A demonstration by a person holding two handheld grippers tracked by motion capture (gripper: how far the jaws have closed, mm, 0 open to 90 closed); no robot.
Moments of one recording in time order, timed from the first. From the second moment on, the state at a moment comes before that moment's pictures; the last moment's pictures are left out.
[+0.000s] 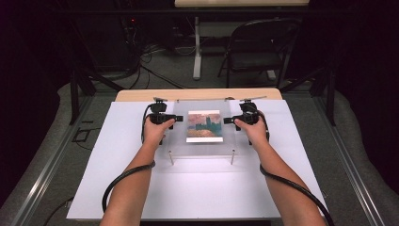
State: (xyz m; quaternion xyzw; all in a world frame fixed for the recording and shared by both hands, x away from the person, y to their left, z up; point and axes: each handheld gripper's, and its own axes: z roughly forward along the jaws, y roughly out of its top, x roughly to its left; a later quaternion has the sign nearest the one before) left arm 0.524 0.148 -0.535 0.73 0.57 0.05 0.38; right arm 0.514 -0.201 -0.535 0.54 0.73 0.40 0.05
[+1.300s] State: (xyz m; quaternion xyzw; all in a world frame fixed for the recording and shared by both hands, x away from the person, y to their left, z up) left arm 0.535 0.146 -0.543 0.71 0.58 0.00 0.39; right arm 0.535 -0.185 -0.542 0.57 0.72 0.40 0.02
